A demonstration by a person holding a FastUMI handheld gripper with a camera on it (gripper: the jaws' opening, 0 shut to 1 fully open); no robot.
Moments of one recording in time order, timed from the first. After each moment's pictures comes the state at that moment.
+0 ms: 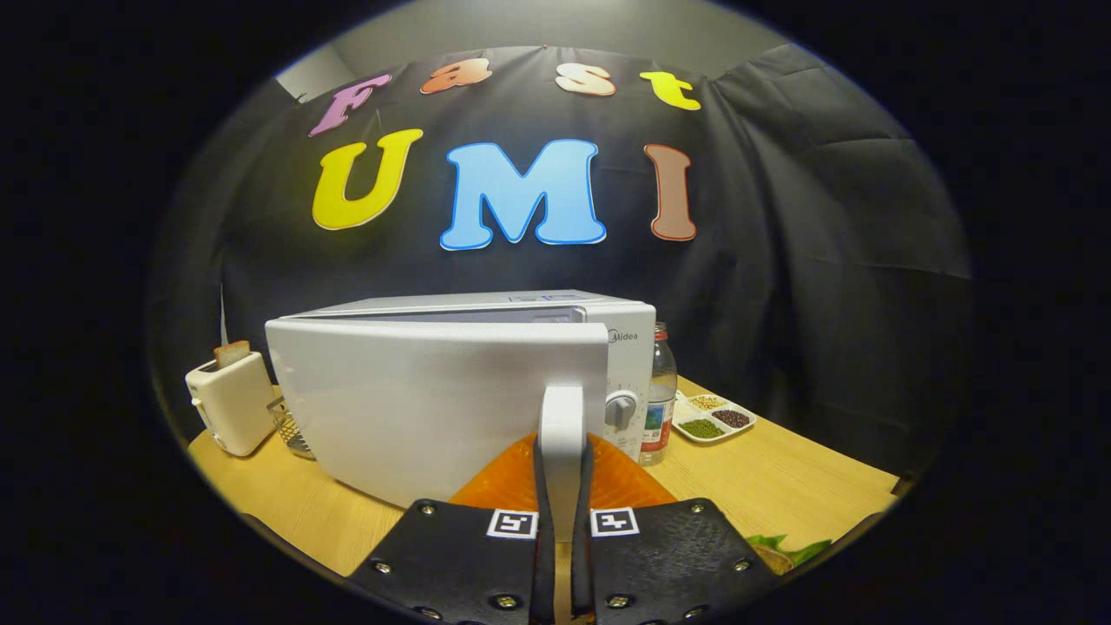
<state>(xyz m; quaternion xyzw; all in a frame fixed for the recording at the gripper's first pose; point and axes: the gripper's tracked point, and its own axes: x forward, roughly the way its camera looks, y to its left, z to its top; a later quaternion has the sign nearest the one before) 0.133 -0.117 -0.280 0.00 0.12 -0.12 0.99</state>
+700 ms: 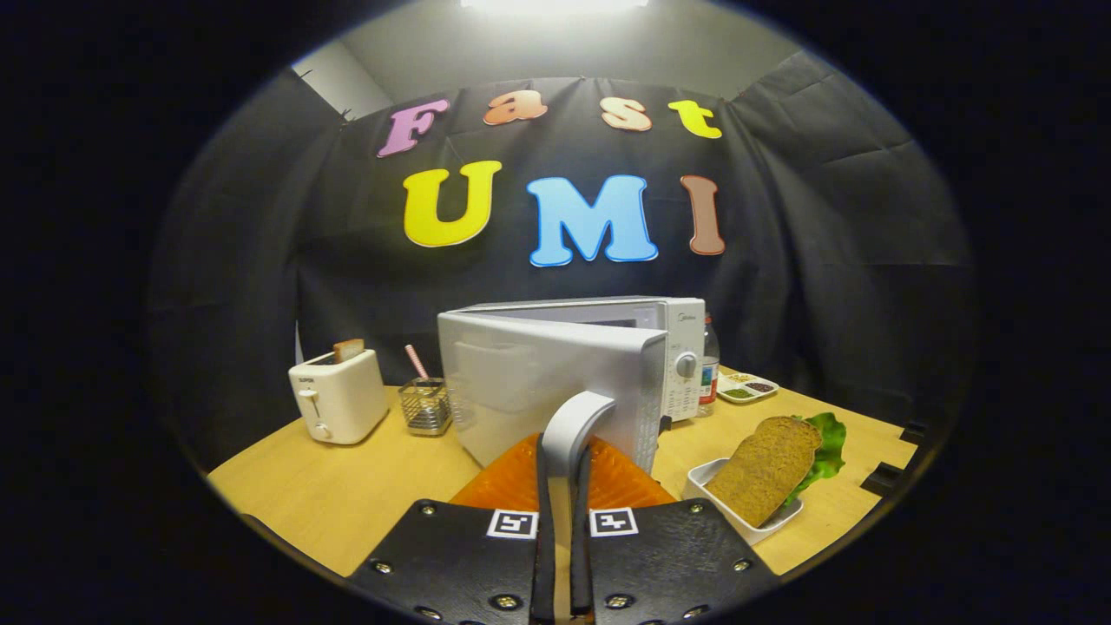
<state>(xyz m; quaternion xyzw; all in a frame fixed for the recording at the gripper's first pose) -0.003 0.058 -0.273 0.01 0.09 -0.04 1.00</state>
